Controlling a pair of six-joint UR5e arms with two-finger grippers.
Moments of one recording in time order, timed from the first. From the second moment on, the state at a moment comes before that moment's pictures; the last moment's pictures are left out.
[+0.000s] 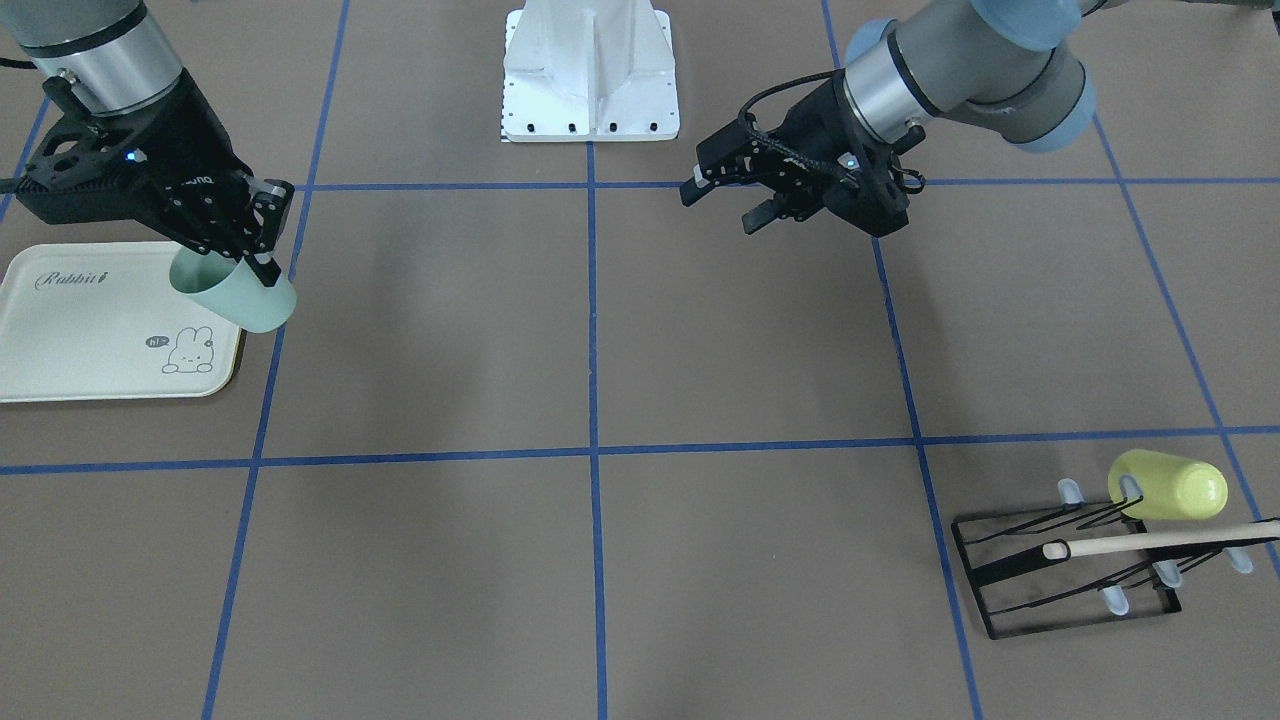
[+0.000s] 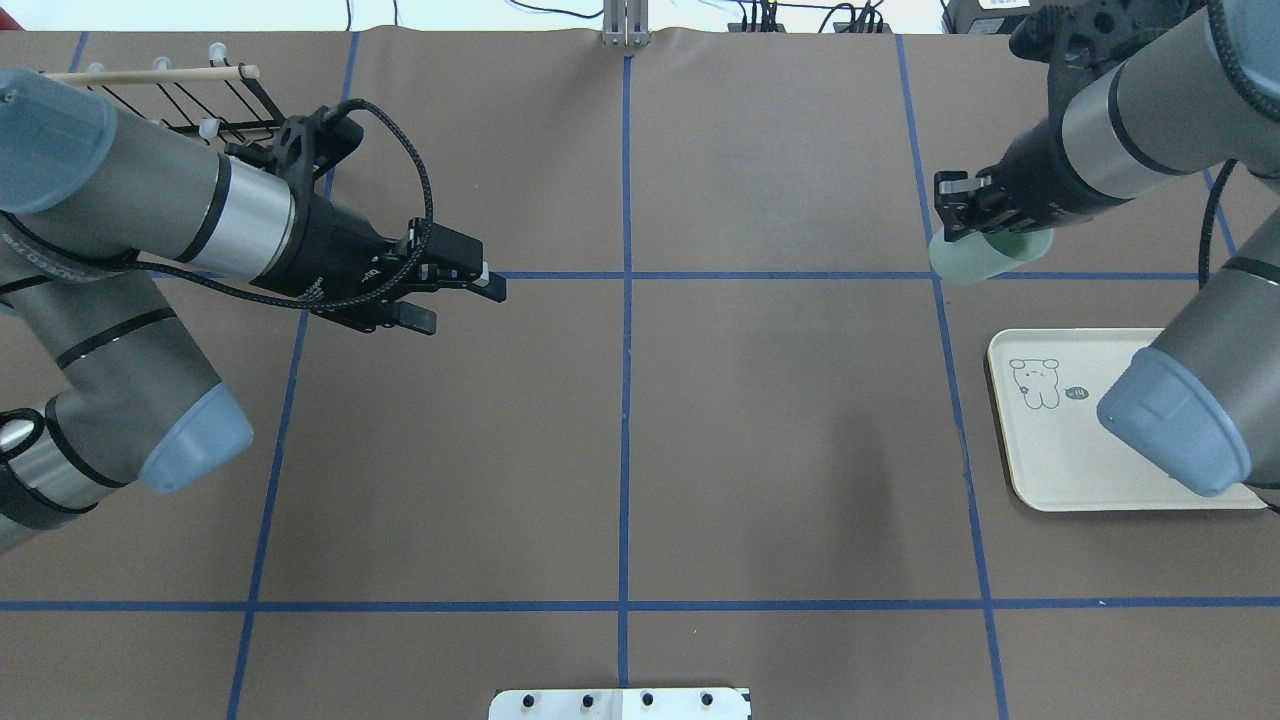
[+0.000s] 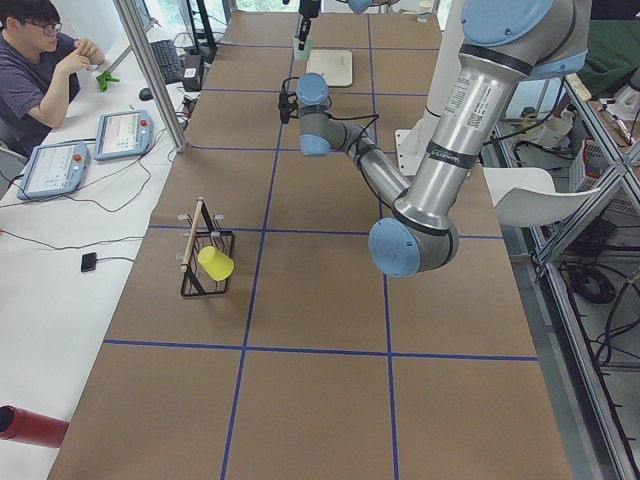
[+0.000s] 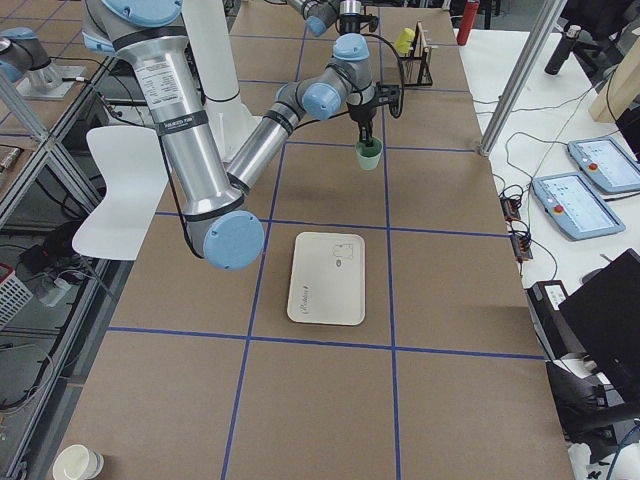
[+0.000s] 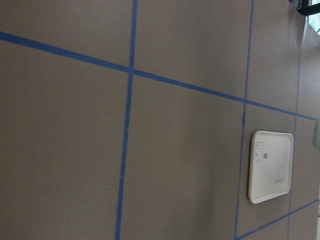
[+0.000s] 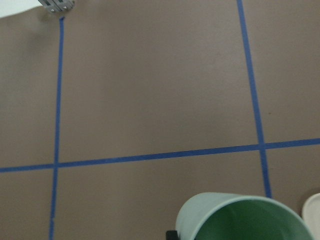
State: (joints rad) left arm -0.79 -1.98 -1.83 -2.27 -2.29 -1.45; right arm 0.90 -1.23 2.16 -1.75 2.00 0.92
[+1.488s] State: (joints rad) left arm -1.37 -1.56 -1.80 -1.65 -2.32 0.12; right arm 1.00 -1.75 1.95 -1.20 2.09 0.44
